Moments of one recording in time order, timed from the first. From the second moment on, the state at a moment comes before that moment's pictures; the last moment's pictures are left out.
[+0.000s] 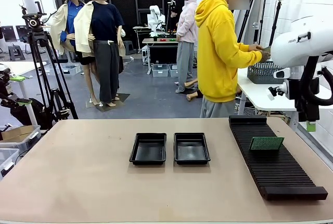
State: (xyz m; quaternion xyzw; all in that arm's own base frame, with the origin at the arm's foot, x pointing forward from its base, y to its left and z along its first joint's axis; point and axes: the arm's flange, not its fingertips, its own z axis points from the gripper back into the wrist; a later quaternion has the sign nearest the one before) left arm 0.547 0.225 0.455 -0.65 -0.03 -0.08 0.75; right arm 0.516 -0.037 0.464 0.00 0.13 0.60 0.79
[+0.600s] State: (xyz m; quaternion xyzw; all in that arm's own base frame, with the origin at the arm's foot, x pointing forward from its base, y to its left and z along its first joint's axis) left arm 0.547 0.225 0.455 -0.65 -0.03 -0.08 0.75; right arm 0.514 -0.038 0.463 0.00 0.14 0.60 0.79
